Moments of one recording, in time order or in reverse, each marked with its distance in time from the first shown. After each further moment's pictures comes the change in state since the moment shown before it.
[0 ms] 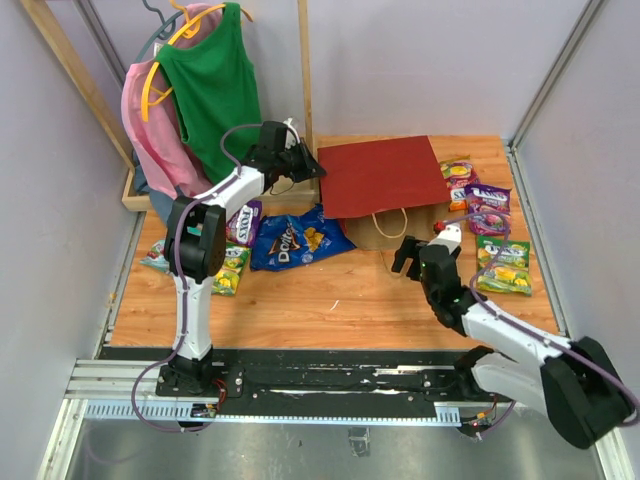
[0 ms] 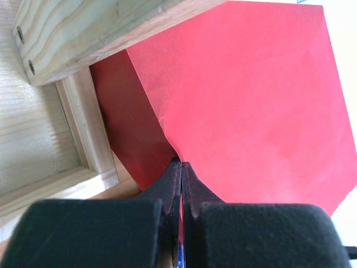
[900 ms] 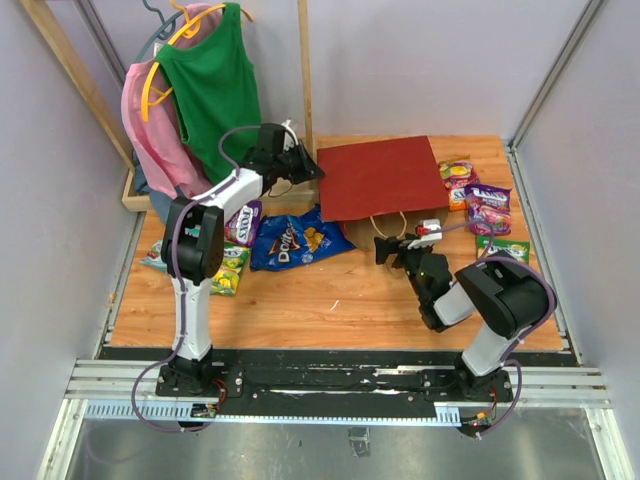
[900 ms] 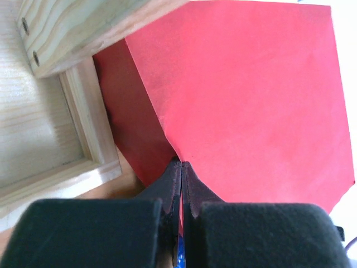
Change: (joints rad) left arm 0.003 -0.017 -0.031 0.023 0.013 0.001; right arm -0.048 0.699 -0.123 1.261 -0.255 -0.259
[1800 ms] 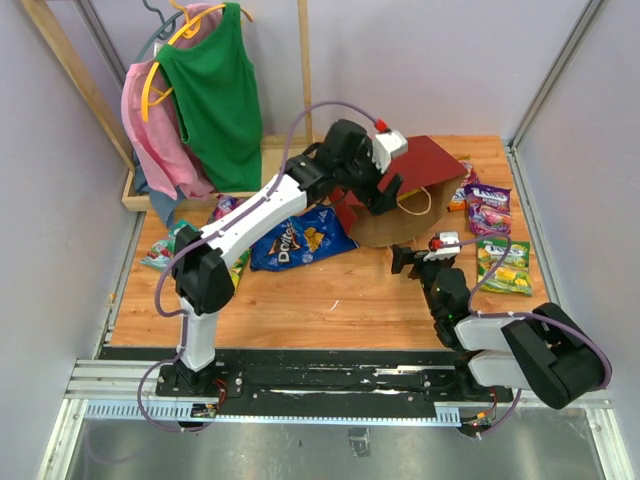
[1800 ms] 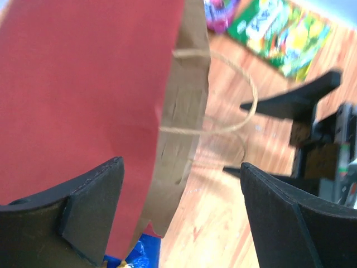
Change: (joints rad) left arm -0.411 -0.180 0.288 -0.415 -0.092 0.728; right arm 0.012 -0.416 -0.148 -0.255 0.123 -0.114
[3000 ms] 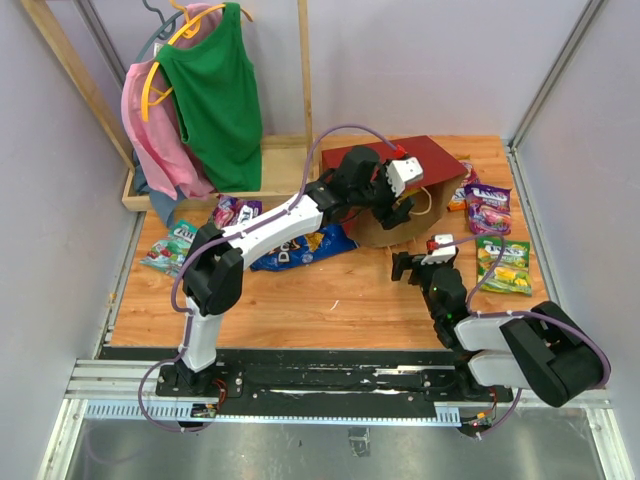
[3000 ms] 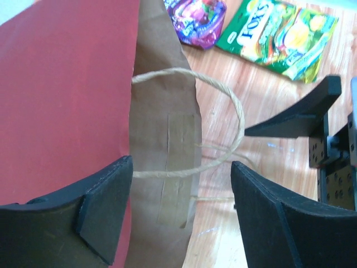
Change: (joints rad) left arm -0.089 0.052 -0.217 0.312 0.035 0.184; right arm -0.004 -0.003 -0.016 -0.104 -0.001 0.005
